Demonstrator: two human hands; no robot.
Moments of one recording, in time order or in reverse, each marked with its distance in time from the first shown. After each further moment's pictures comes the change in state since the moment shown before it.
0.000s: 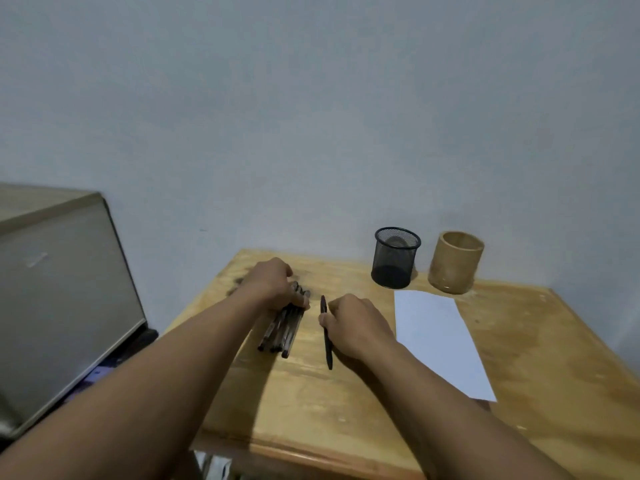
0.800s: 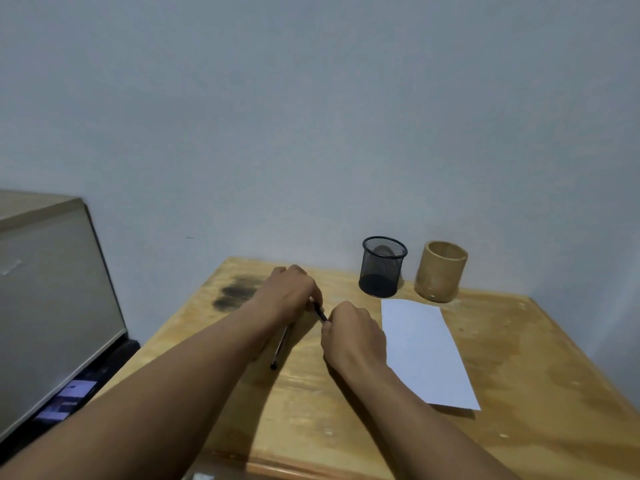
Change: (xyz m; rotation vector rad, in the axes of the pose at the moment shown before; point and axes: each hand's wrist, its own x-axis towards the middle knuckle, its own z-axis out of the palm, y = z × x) left_hand 0.004 0.027 0.017 0.533 0.119 0.647; right_hand -0.018 -0.001 -0.009 -0.054 0.193 0.085
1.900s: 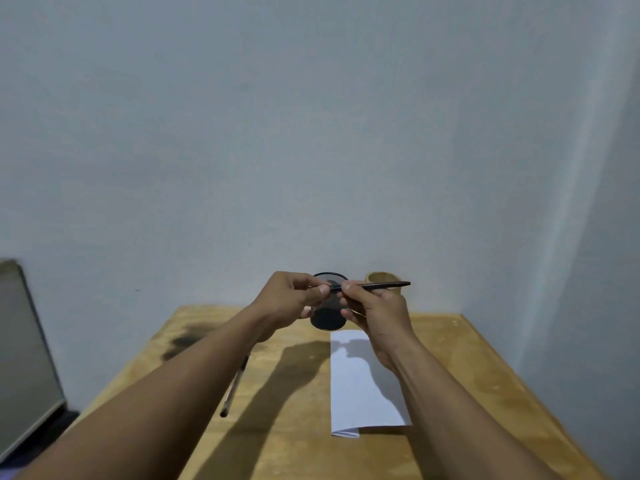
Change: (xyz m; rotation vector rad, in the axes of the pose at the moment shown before) left_hand 0.017 0.079 -0.069 -1.421 0.090 -0.206; right_hand 0.015 0.064 -0.120 1.420 0.104 0.166
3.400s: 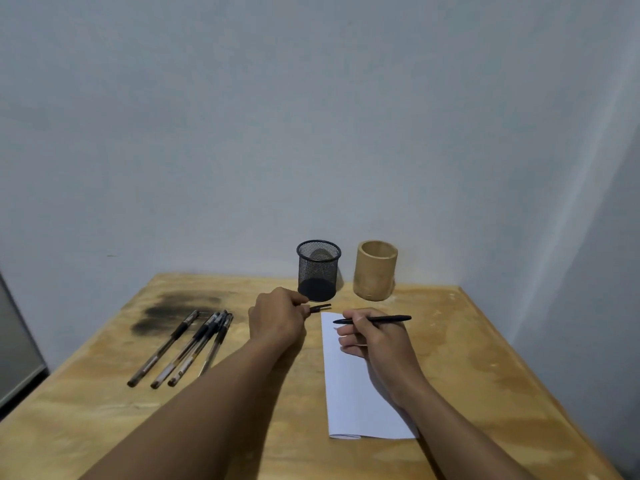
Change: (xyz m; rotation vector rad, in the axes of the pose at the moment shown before) left_hand 0.033 -0.108 0.043 0.773 0.400 -0.102; right_hand -0.011 0.071 -0.054 -0.250 0.033 0.025
